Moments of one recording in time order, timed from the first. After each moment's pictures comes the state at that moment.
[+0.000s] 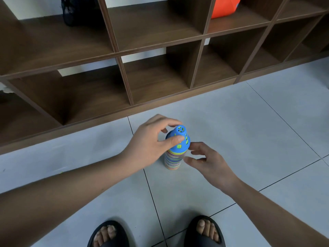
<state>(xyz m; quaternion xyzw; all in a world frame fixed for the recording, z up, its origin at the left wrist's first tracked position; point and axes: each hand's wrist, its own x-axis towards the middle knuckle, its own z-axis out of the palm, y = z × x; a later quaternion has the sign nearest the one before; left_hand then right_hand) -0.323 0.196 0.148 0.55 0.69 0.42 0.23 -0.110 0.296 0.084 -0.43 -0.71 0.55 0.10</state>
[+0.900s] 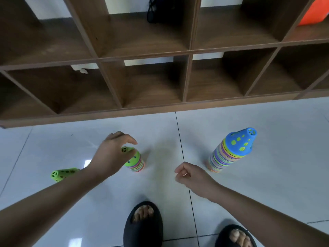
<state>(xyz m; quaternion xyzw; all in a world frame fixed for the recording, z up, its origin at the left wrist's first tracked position) -0.467 -0.032 0.088 0.38 0.89 0.23 0.12 -0.228 0.185 0.019 -0.30 -0.77 0.55 -0.12</state>
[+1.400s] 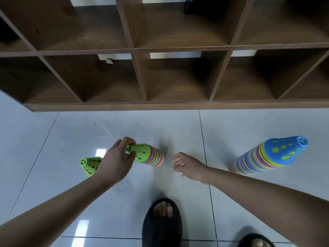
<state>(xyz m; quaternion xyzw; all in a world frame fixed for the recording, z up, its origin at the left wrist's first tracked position) -0.478 -0.111 0.053 0.27 0.91 0.30 0.14 -0.333 0.148 -0.018 -0.26 -0.75 0.56 -0.24</state>
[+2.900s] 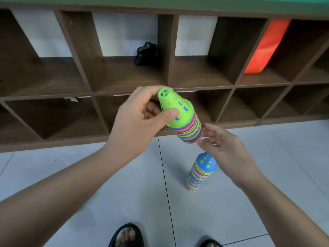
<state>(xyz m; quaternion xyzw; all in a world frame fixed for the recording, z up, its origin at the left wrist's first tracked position) -0.377 0.081 0.312 0.43 0.65 0.62 0.09 -0.189 0.244 0.267 -0.29 -0.75 0.54 0.23</state>
